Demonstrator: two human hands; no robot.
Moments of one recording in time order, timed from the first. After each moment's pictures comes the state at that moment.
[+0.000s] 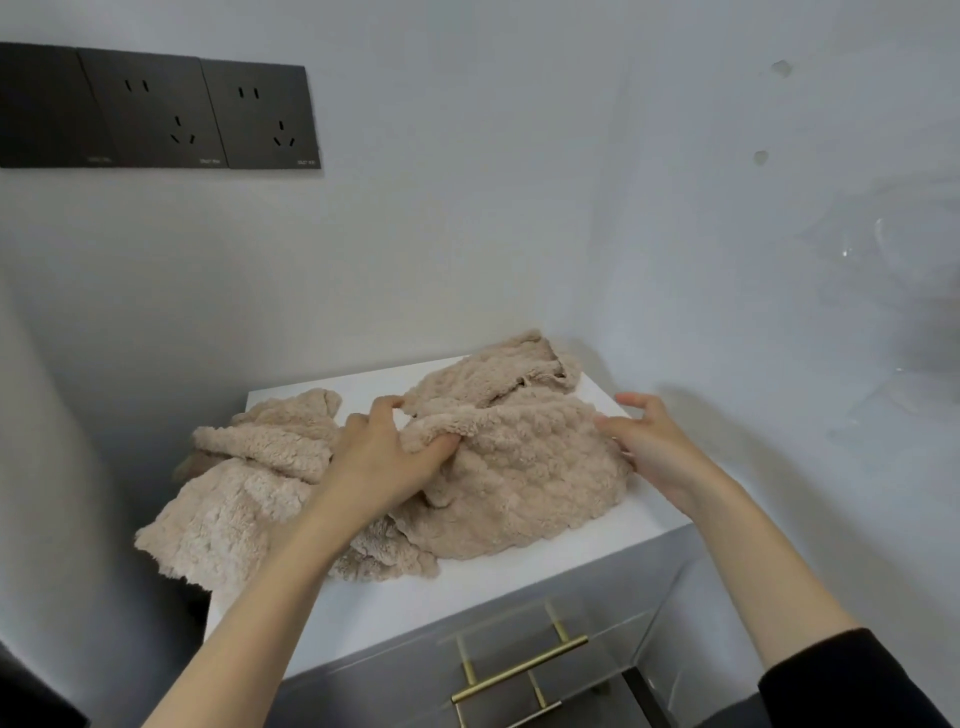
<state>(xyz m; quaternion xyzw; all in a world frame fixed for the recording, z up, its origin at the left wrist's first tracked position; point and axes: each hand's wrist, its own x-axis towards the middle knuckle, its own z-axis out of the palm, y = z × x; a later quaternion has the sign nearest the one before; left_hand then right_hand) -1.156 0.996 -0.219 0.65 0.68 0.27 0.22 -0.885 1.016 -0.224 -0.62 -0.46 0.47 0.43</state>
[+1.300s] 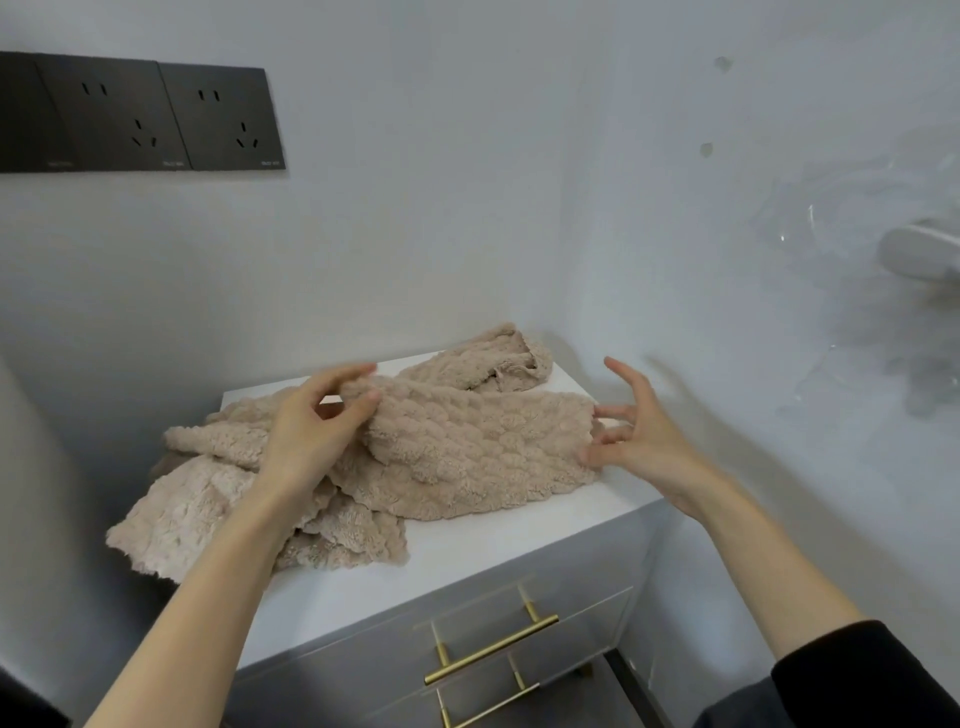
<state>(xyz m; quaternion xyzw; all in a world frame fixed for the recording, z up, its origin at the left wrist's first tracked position) -1.170 0.996 -0.215 0.58 0.53 0.54 0.32 -0.856 0.988 -0.224 -0.57 -0.57 0.42 0.42</state>
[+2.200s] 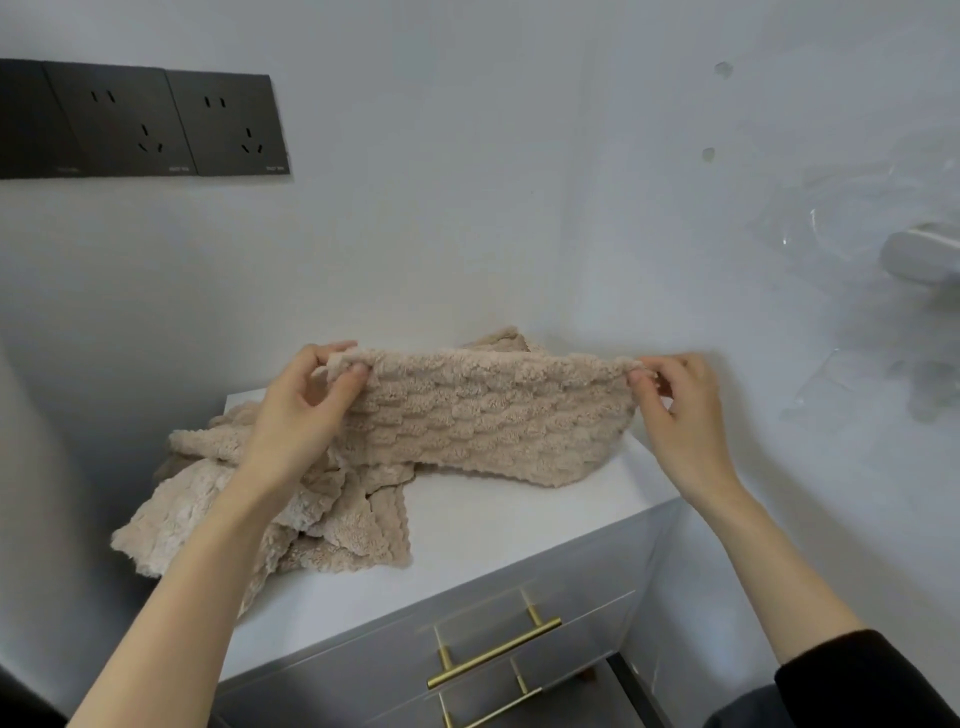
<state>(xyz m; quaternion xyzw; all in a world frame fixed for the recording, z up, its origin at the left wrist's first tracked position) -1.177 0.995 -0.199 0.60 0.50 0.56 0.27 -0.851 0.993 -0.219 -0.57 -0.62 0.06 0.54</state>
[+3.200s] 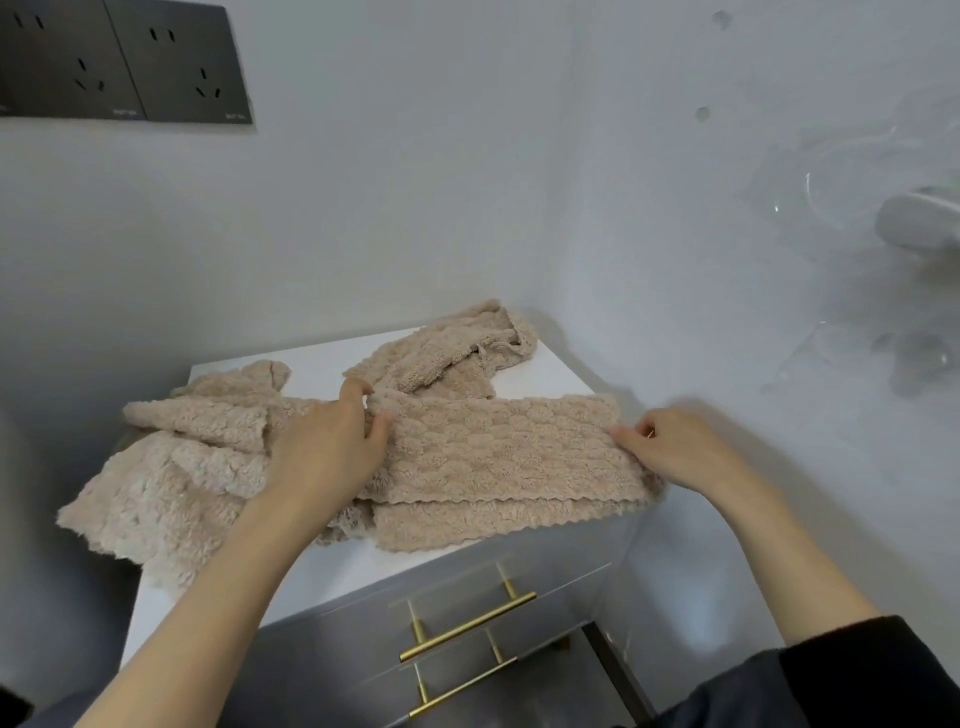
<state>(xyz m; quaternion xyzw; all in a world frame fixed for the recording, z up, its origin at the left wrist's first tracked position) -1.137 0.991 -0.235 0.71 0.67 0.21 0.03 -0.814 0.988 -0.241 -0.76 -0.62 0.13 0.15</state>
